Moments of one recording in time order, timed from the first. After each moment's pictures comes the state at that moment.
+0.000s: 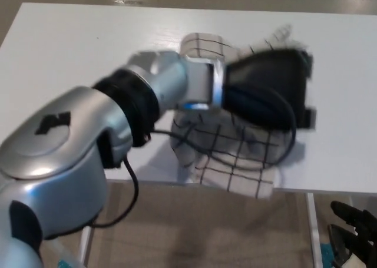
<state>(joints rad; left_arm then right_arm) -1.38 0.22 -1.27 0.95 1.31 -0.56 0.95 -0.05 -0.12 -0.21 0.79 -0.01 -0.54 -0.09</state>
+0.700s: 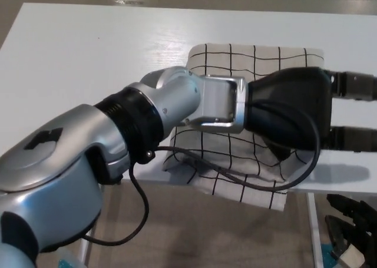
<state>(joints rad) -1.32 0.27 -1.11 0.73 1.20 -0.60 0.62 -0.08 -0.12 -0.21 0.79 -0.01 -0.53 -0.08</state>
